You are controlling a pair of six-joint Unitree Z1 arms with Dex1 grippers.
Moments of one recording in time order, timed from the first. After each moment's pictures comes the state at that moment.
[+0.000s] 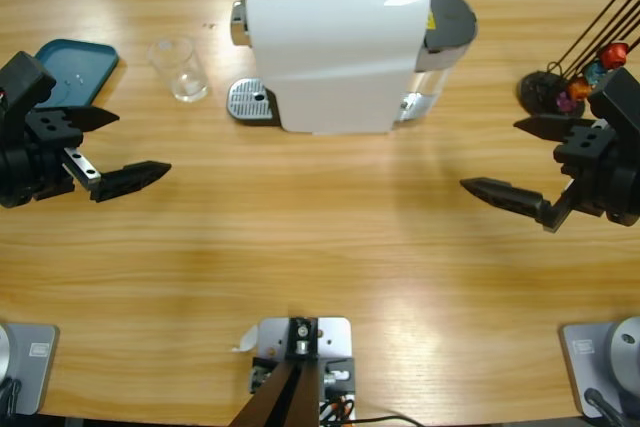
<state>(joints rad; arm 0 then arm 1) -1.03 1.24 -0.62 0.14 0.21 -0.06 0.80 1.10 -0.46 0.02 -0.08 0.02</state>
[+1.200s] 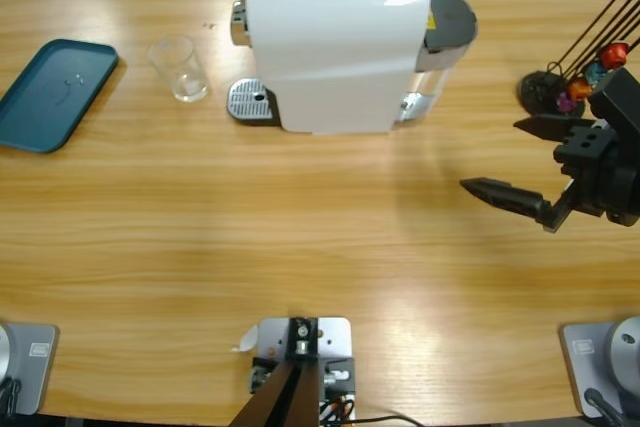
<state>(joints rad) -0.52 1.53 -1.01 -0.09 -0.77 -0.91 0.80 1.10 -0.46 0.02 -0.08 0.02</state>
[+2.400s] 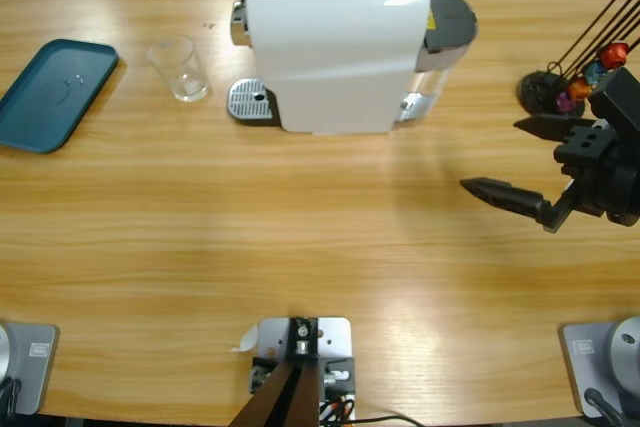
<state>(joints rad) -0.52 1.69 -1.00 -0.31 -0.69 -1.04 0.80 1.10 -0.46 0.02 -0.08 0.02</state>
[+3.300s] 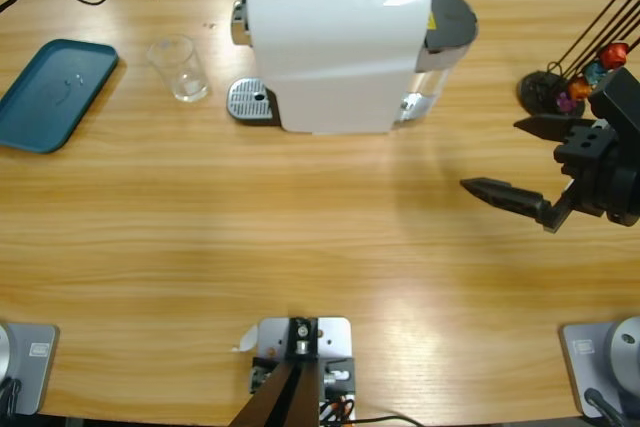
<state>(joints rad) -0.55 1.70 -0.99 -0.31 -0.63 -1.04 0.80 1.10 -0.46 0.02 -0.08 0.02</state>
